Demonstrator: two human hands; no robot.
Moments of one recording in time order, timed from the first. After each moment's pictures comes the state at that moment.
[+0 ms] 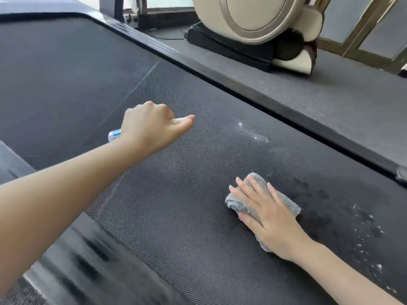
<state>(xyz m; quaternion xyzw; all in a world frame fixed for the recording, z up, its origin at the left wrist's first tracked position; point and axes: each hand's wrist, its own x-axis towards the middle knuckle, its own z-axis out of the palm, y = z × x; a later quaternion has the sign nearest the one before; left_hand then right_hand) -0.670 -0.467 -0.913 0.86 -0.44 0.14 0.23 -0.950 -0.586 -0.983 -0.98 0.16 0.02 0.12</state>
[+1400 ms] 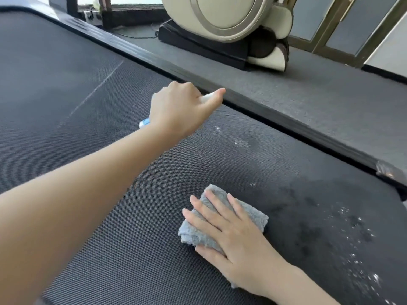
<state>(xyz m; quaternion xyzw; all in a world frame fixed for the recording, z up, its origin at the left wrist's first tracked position) -0.695 -0.588 -0.889 0.81 -0.46 0.10 0.35 -0.923 -0.570 -0.986 -0.99 0.08 0.00 0.10</state>
